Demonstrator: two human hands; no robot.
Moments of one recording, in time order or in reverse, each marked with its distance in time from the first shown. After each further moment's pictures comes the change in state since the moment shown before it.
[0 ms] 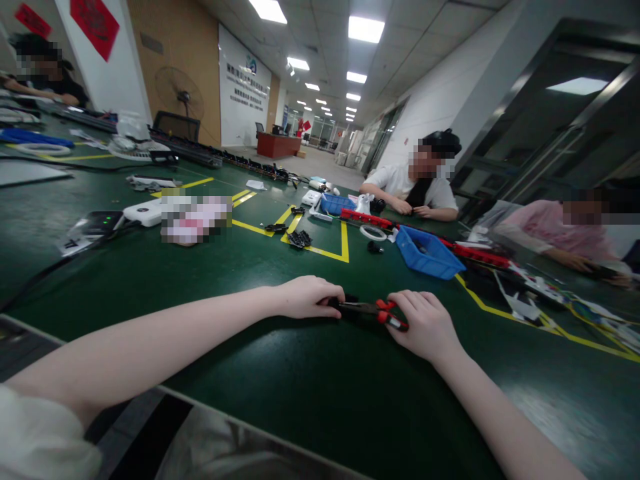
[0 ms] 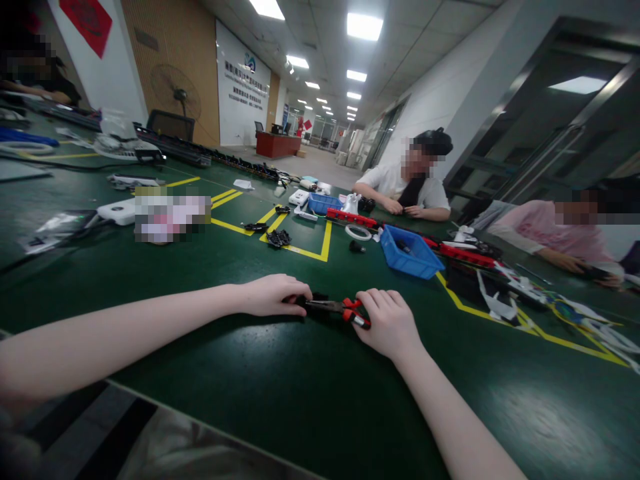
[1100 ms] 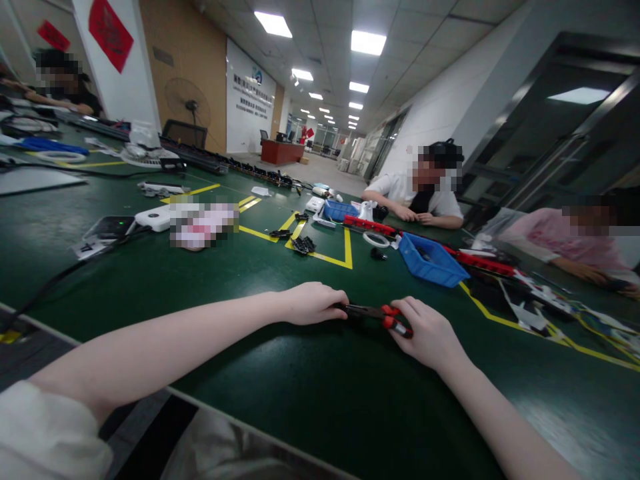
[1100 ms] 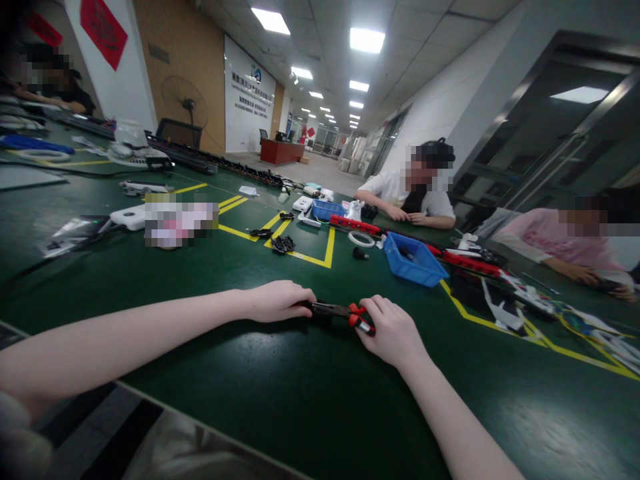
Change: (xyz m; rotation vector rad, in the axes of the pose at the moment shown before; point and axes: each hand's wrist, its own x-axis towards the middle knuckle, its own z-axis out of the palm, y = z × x) left_hand 0.002 0.006 -0.001 0.096 -0.014 -0.082; right_hand -0.001 0.003 0.000 0.113 -0.118 0.083
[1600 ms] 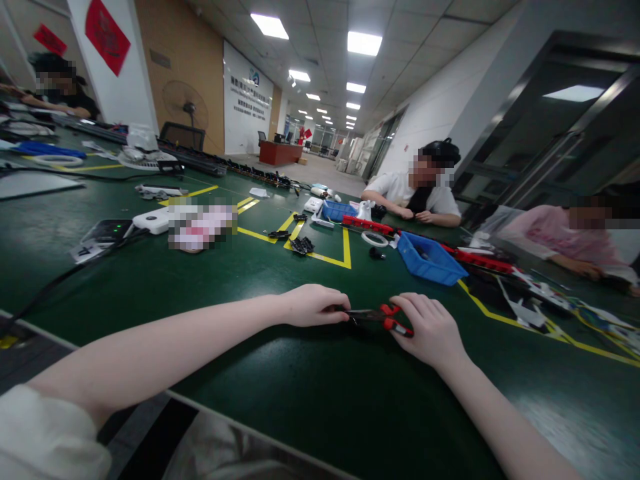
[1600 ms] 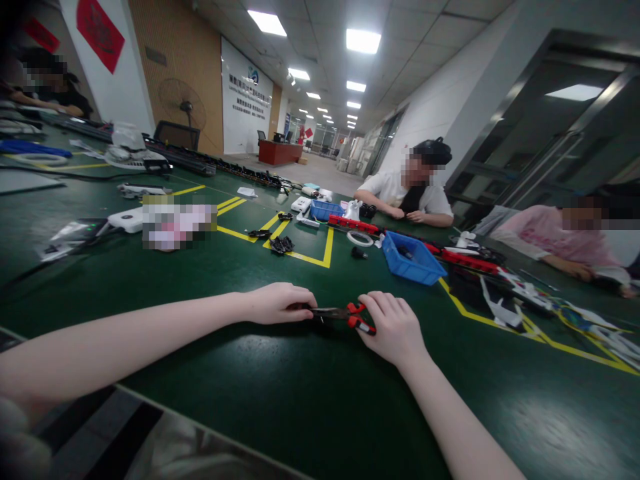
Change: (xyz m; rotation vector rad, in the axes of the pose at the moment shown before) left_hand -0.002 -0.001 0.001 -0.133 0.029 0.111; right_hand -0.001 -0.002 -0.003 -0.115 0.143 -0.072
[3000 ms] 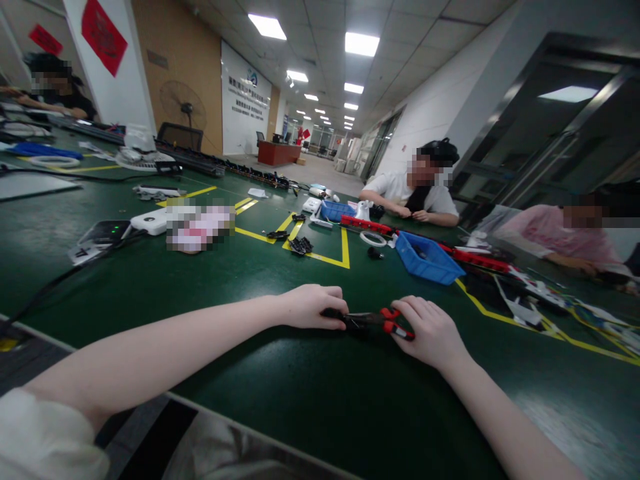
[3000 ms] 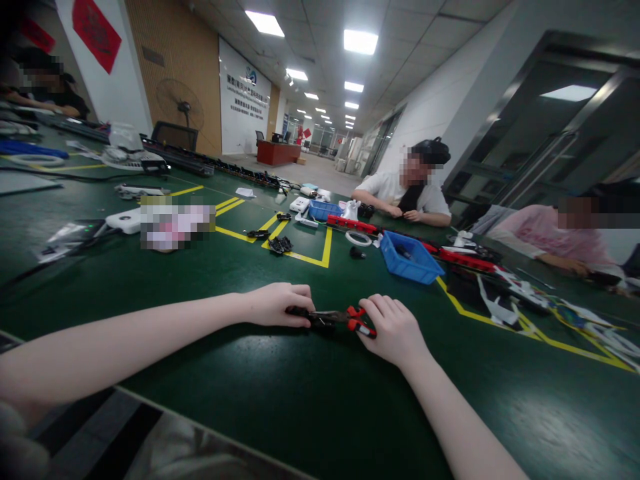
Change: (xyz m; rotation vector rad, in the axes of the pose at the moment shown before) left_hand -0.001 -0.003 0.004 0.071 0.017 0.040; right_hand -0.003 0.003 -0.002 0.030 0.010 -0.060
